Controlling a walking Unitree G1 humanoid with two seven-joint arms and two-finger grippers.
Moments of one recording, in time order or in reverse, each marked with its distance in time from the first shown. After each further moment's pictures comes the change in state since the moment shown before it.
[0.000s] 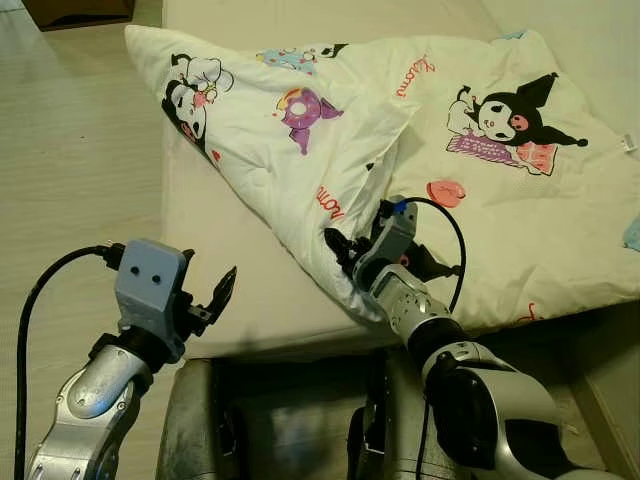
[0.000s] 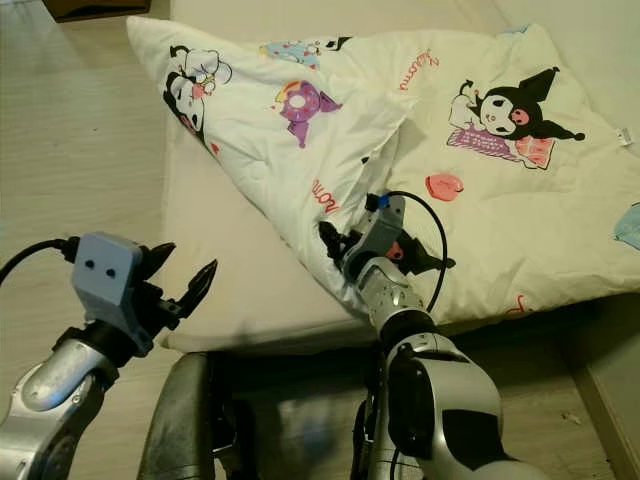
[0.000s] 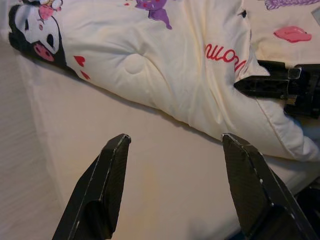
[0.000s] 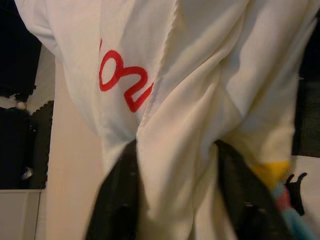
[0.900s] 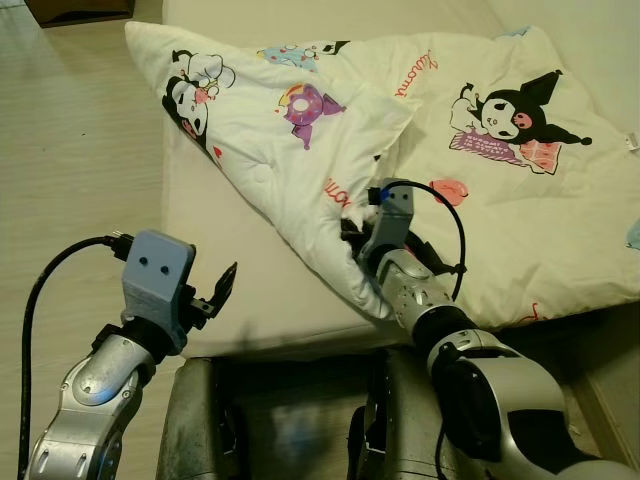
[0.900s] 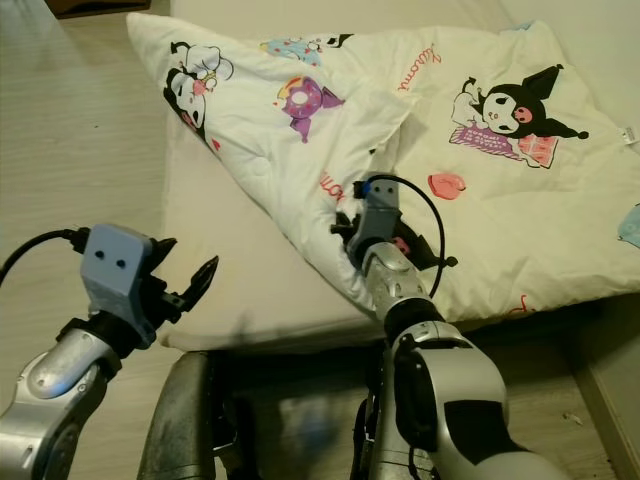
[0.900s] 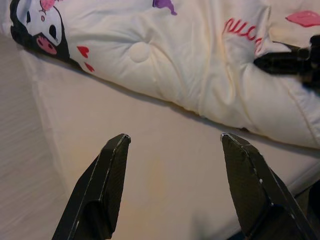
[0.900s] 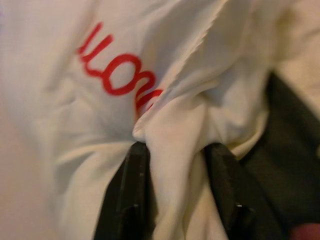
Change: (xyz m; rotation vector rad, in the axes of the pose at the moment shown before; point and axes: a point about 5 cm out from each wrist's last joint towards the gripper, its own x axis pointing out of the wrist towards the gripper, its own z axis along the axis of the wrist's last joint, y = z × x) left arm 0.005 0.000 -0.001 0.042 0.027 0.006; right arm -0.002 -0.015 0.032 -0.351 -0.061 -0.210
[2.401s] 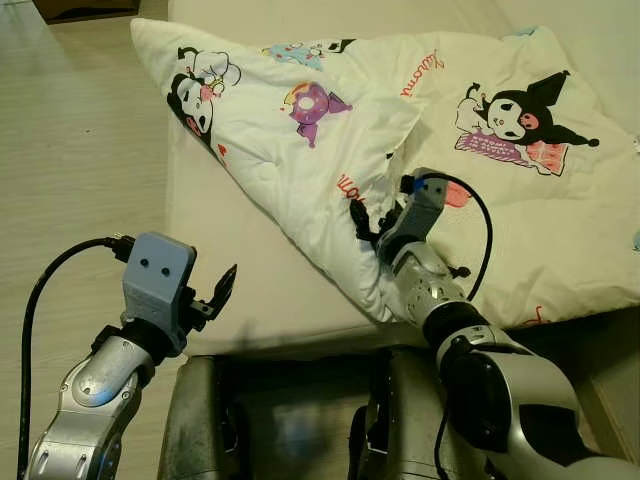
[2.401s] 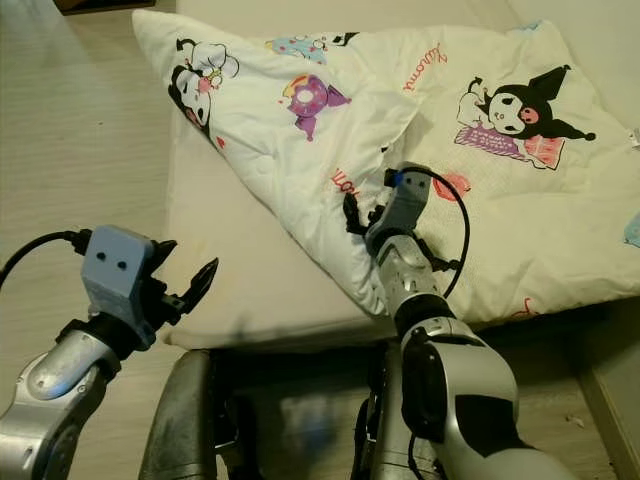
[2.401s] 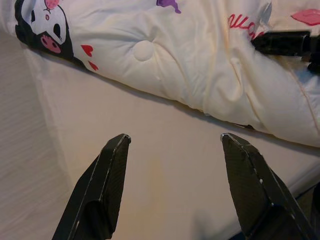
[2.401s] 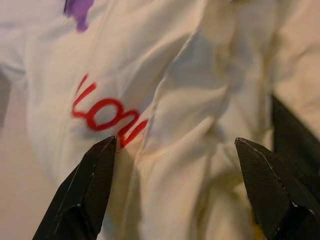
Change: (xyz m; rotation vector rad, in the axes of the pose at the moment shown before) left arm 0.000 0.002 0.001 0.003 -0.003 -0.003; right arm 0.000 0.001 0.006 0.163 -0.059 0.076
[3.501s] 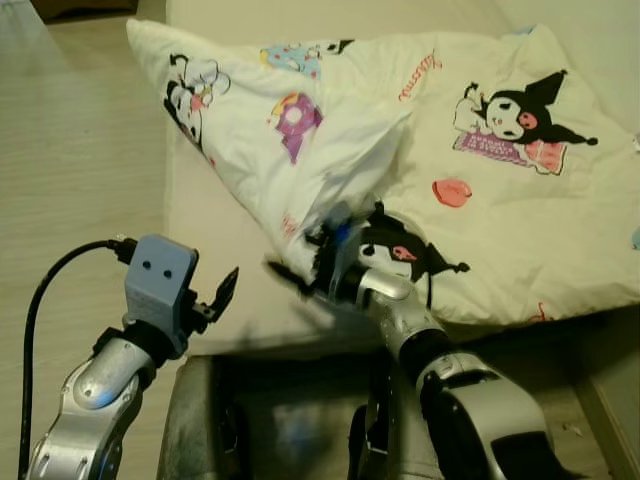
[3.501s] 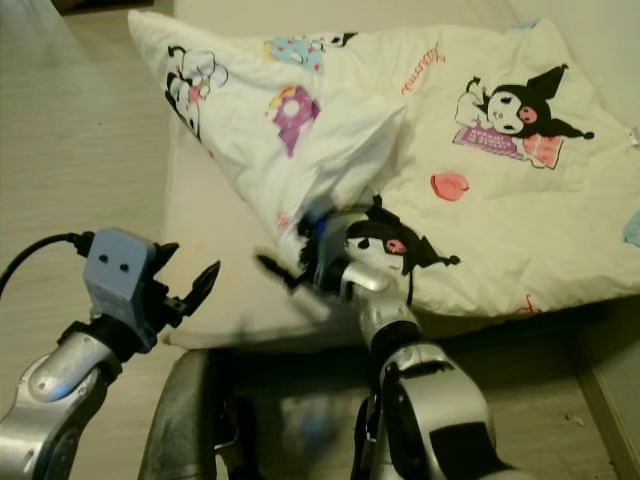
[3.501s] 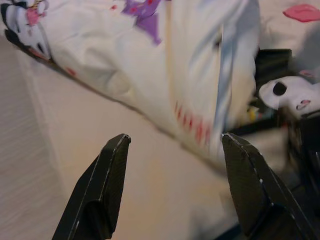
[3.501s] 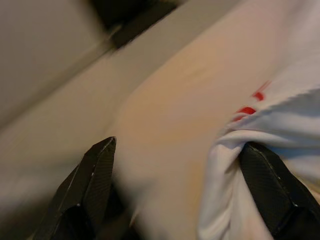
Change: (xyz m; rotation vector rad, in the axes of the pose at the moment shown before) left arm -0.001 -0.007 -0.003 -0.010 0.013 -0.019; right arm -0.039 0.067 -0.083 -0.553 0.255 0.942
